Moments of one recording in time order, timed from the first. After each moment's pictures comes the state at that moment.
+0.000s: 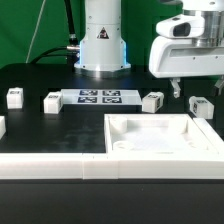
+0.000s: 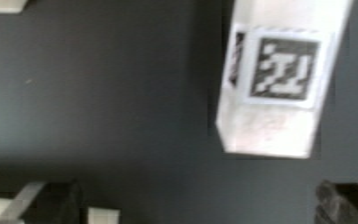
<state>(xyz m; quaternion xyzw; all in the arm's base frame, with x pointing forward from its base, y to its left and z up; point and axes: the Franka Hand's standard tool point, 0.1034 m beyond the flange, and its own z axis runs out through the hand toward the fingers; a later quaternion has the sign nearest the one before) 0.448 0.183 0.049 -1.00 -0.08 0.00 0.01</state>
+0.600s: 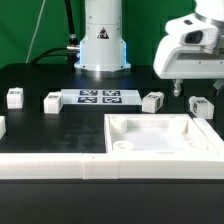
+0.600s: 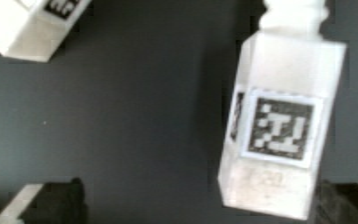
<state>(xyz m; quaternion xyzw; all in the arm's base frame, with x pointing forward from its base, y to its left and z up) 0.440 0.183 0.048 -0.98 -0.10 0.16 -0.04</state>
